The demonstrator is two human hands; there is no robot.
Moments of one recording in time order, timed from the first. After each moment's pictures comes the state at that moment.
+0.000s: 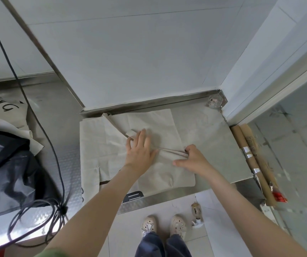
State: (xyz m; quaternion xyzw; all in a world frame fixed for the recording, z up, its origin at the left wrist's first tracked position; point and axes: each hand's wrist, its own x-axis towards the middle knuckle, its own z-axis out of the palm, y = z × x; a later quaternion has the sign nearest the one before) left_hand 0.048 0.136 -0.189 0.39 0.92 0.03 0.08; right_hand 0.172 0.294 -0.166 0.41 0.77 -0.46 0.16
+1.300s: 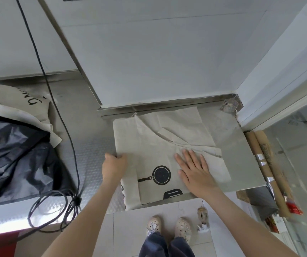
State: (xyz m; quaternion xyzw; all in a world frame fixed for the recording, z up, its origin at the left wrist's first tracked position) left_hand 0.031 0.046 -0.180 -0.16 0.89 0.35 0.25; right_hand 0.204 0.261 -0.219 0.15 0.98 -0.07 0.14
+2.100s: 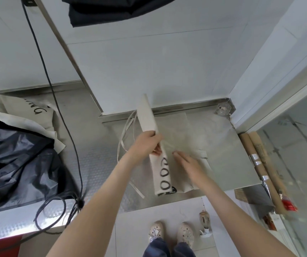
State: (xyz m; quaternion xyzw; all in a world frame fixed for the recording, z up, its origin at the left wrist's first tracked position) left_hand 0.036 0.127 -0.065 0.08 0.78 0.47 0.41; right_hand 0.166 0.245 -0.149 0.34 0.73 -0.59 0.07
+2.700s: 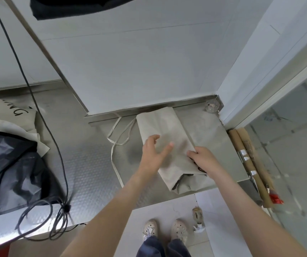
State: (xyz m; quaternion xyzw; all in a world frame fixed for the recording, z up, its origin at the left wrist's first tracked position) left_hand 0.090 0.158 -0.129 0.12 0.78 0.54 0.31; right_hand 0.184 0.310 -0.133 0.44 0.74 -0.50 0.08
